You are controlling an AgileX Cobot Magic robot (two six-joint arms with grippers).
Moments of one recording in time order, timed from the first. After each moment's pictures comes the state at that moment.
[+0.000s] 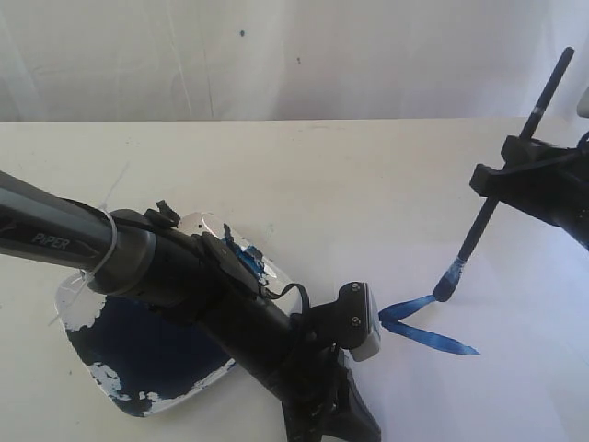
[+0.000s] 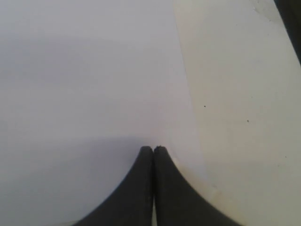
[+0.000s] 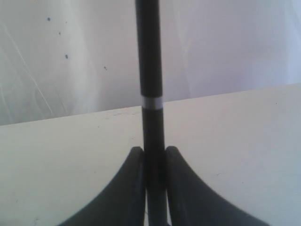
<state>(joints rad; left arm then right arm) -0.82 2.04 -1.06 -1.31 0.76 1.88 0.33 1.27 -0.41 0.06 -0.63 0.15</state>
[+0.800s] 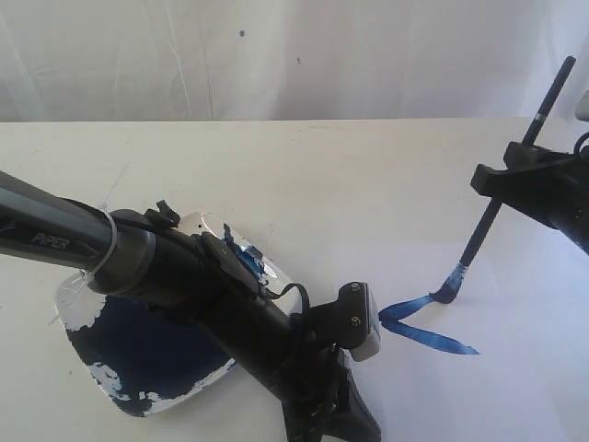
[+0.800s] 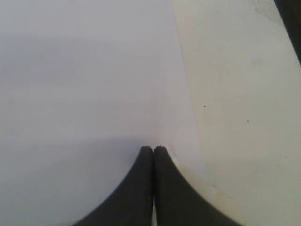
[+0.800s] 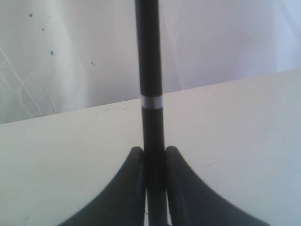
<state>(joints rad) -0.82 2.04 -1.06 -1.31 0.76 1.88 0.33 1.32 -0.42 0.10 -0.63 0.14</state>
